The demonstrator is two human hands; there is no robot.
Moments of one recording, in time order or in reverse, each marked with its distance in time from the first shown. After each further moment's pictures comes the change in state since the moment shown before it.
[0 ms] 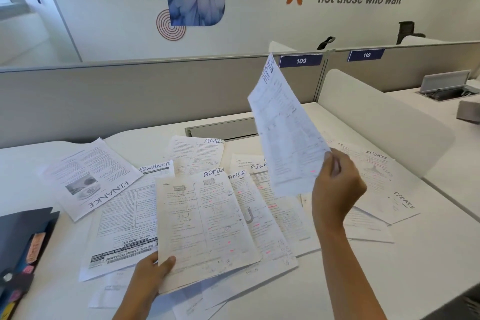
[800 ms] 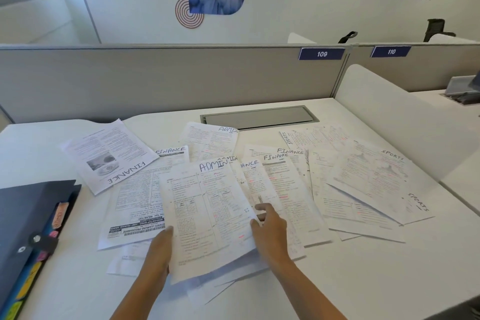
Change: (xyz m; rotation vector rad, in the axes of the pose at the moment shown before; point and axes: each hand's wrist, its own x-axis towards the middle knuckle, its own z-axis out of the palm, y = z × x) left_hand -0.009 0.001 0.004 -0.106 0.076 0.012; right_hand -0.143 0.014 0.015 -0.089 -1.051 0.392
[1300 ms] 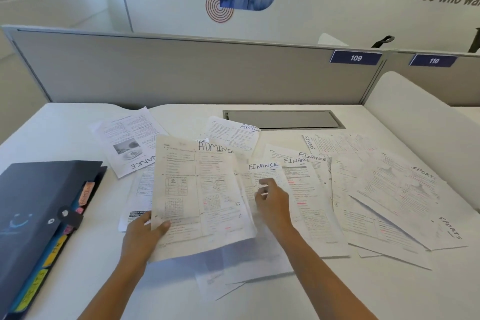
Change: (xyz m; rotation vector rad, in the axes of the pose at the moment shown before) left_hand 0.005 0.011 -0.061 0.143 0.173 0.144; right_hand 0.055 -0.032 0.019 -0.079 -0.056 -0.171
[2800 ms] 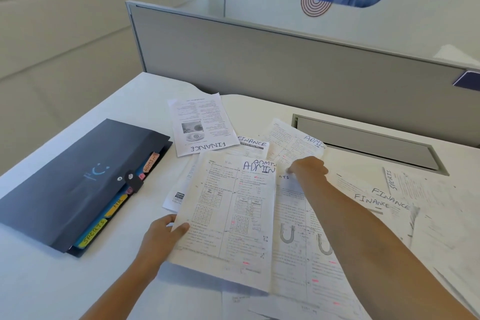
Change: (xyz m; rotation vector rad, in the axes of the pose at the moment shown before) left_hand -0.012 -0.014 -0.023 -0.007 0.156 -0.221; right_hand 0.171 -0.065 0.082 -0.521 -0.157 0.377
